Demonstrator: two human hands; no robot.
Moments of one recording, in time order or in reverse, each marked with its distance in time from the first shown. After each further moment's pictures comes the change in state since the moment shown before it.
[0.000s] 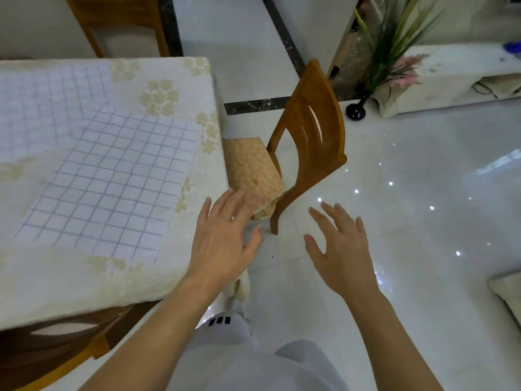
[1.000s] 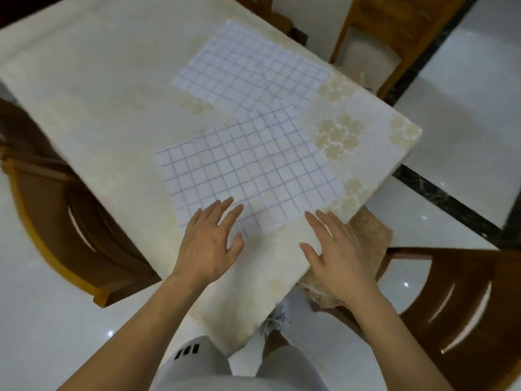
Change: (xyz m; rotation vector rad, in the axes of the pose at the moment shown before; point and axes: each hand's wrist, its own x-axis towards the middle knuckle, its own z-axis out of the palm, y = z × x) left_hand 0.036 -0.133 0.000 0.067 0.176 -0.946; right_hand 0.291 -0.135 0.106 0.132 -0.613 -0.958
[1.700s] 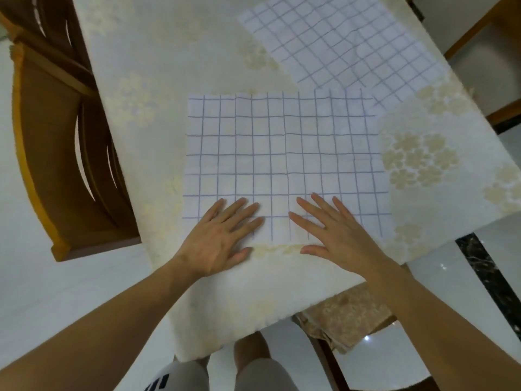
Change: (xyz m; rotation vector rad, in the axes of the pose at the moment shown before) left_hand 0.023 -0.046 0.119 0.171 -0.076 0.118; right_hand 0.175 0.089 0.071 -0.443 -0.268 -0.881
